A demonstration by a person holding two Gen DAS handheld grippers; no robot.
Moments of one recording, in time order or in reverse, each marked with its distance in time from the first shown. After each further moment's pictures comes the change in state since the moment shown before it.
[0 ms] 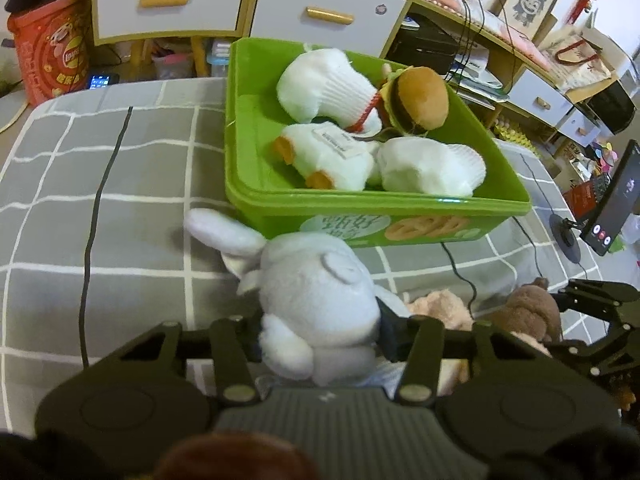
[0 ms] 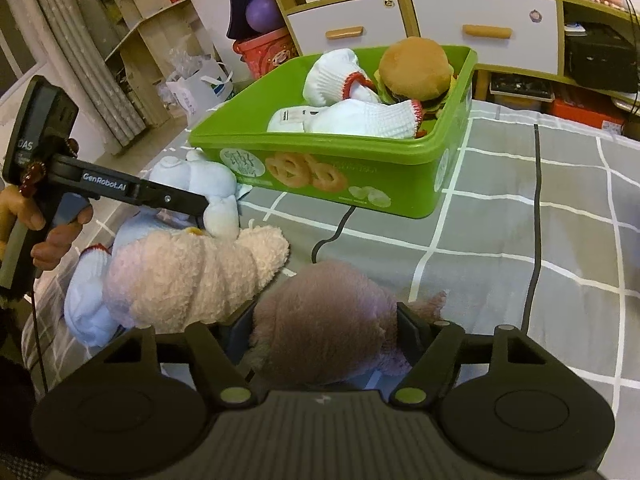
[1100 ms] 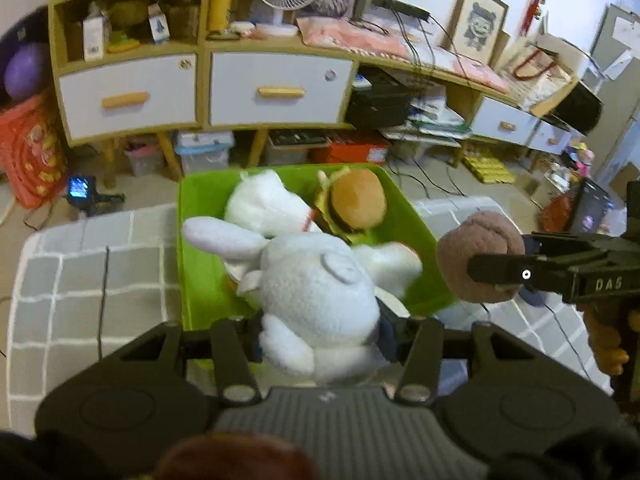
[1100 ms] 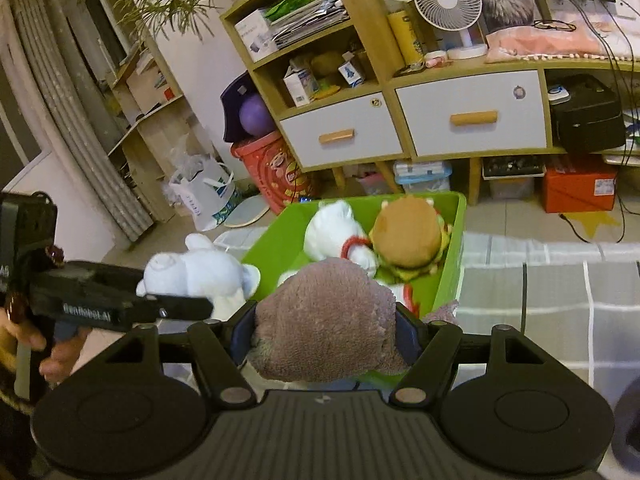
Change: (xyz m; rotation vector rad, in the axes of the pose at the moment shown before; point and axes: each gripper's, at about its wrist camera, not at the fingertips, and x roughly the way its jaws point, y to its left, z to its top) left arm -0.045 -0.055 0.061 0.146 -0.160 0.013; right arm -0.035 -0.012 0.104 0.106 -0.248 0.033
